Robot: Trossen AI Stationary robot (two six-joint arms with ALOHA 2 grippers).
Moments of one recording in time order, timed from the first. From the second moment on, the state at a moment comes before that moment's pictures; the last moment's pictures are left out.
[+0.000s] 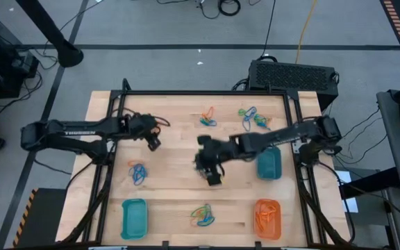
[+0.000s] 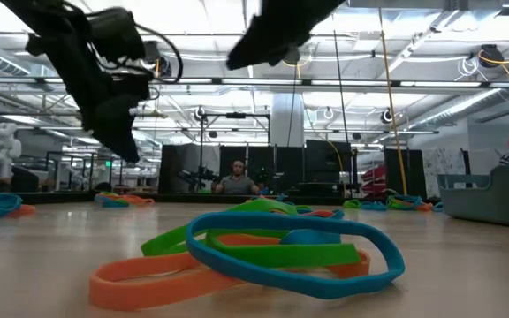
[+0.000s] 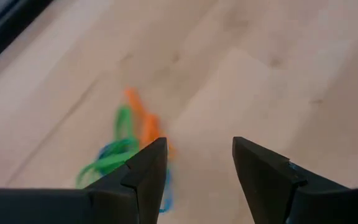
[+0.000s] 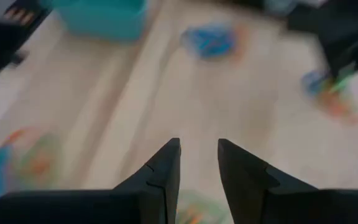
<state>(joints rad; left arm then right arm) 0.30 1.06 0.56 -0.50 -0.24 -0.27 0.11 1.75 1.34 -0.25 -0.01 -0.16</state>
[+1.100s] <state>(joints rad) 0.52 1.34 0.60 -0.38 -0.06 -0.06 -0.13 1.75 0.99 0.33 0.00 -0.14</state>
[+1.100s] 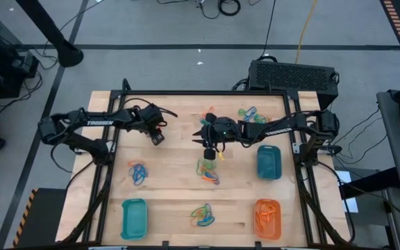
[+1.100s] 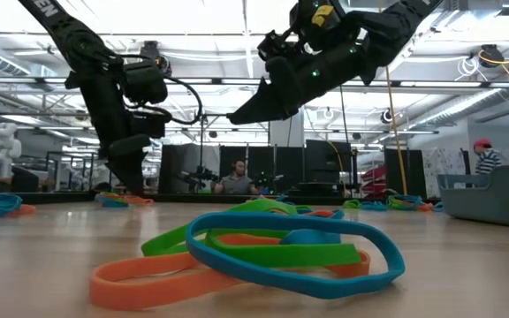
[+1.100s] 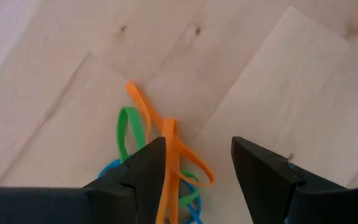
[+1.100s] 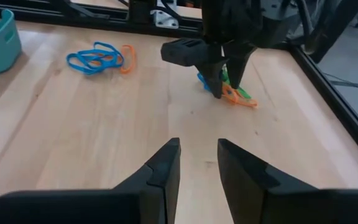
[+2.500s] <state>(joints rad) 0.54 1.42 0.60 -0.35 -0.19 -0.04 -0.17 1.75 0.99 0.38 -0.01 -0.19</state>
